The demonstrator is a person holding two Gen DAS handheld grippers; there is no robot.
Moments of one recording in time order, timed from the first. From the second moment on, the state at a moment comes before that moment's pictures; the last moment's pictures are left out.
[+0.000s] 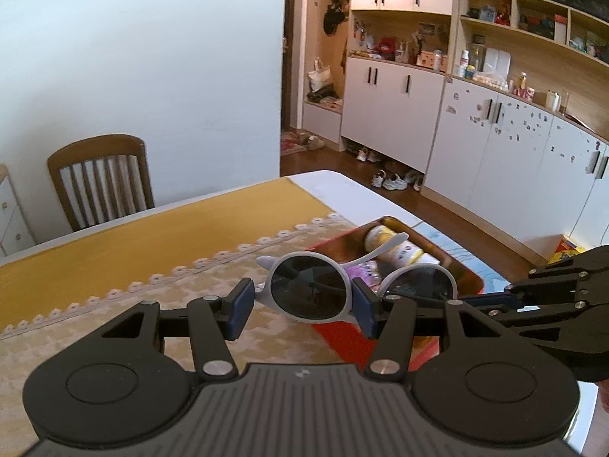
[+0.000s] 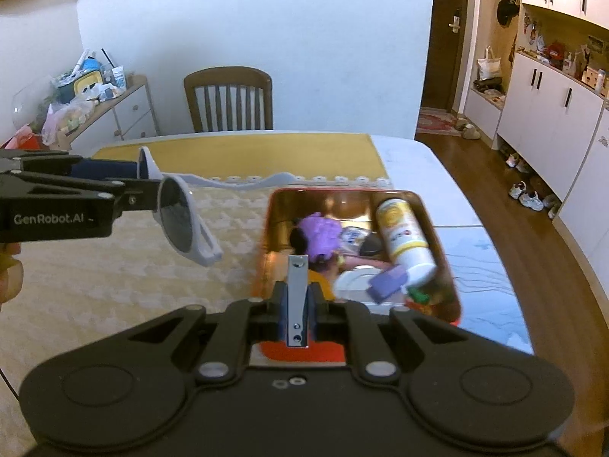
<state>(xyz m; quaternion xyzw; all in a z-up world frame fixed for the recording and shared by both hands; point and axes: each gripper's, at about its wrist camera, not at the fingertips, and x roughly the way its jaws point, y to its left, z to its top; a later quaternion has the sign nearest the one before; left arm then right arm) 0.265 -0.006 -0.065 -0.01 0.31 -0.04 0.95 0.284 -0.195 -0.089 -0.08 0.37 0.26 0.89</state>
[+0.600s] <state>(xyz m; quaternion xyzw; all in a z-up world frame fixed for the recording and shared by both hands) 0.356 -0.089 -0.096 0.01 0.38 -0.05 0.92 0.336 -0.244 -0.118 -0.08 0.40 0.29 0.87</state>
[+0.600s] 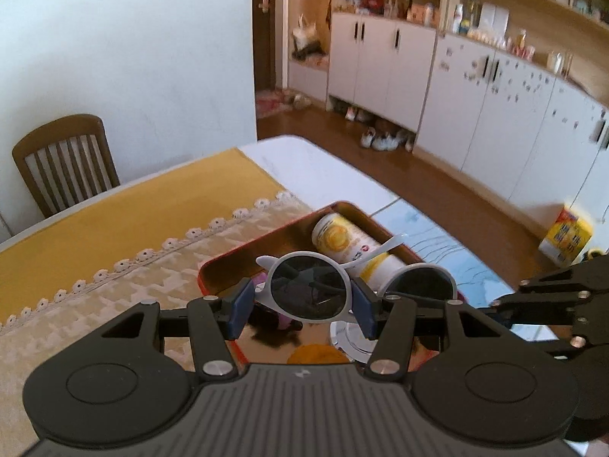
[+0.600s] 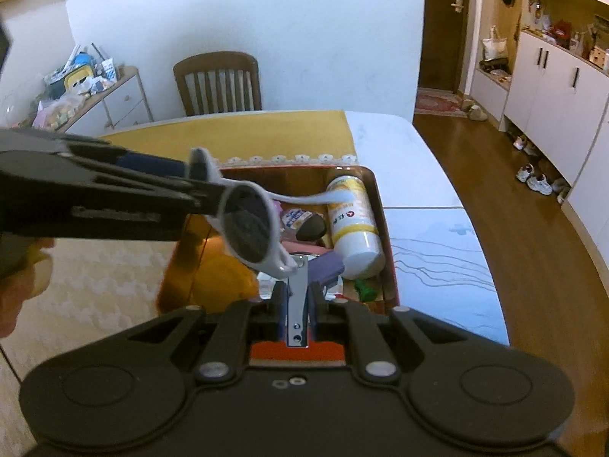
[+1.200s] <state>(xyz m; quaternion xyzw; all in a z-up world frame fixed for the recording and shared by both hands) 0.425 -0.109 -0.133 0.03 0.43 -0.03 0.90 0.364 -0.244 -0.142 -0.08 0.42 0.32 0.84</state>
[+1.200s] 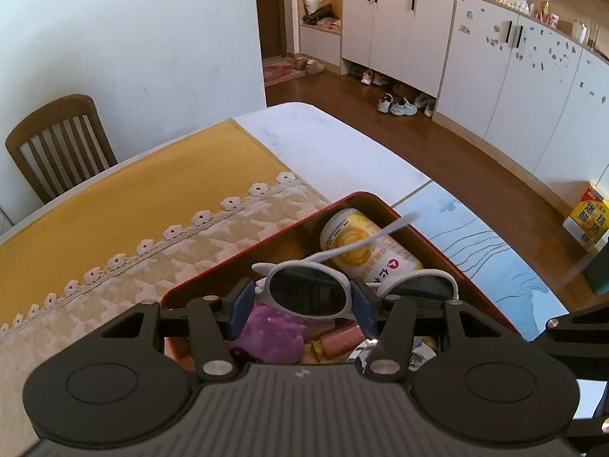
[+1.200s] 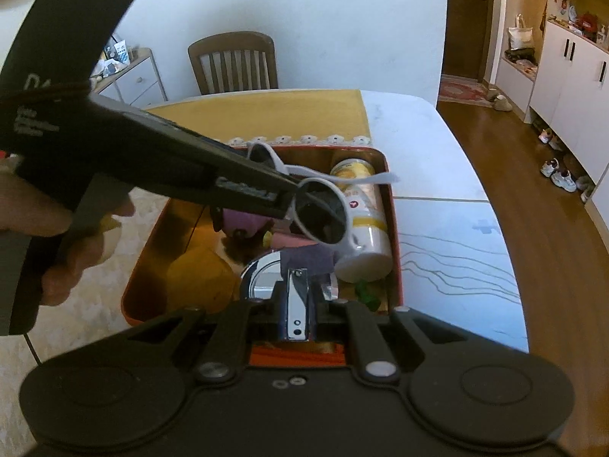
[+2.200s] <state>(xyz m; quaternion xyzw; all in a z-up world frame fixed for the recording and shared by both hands) 0.396 -0.086 -0.127 -0.02 0.41 -0.03 0.91 0.359 -0.249 -0.129 -0.06 0.42 0.29 0.86</state>
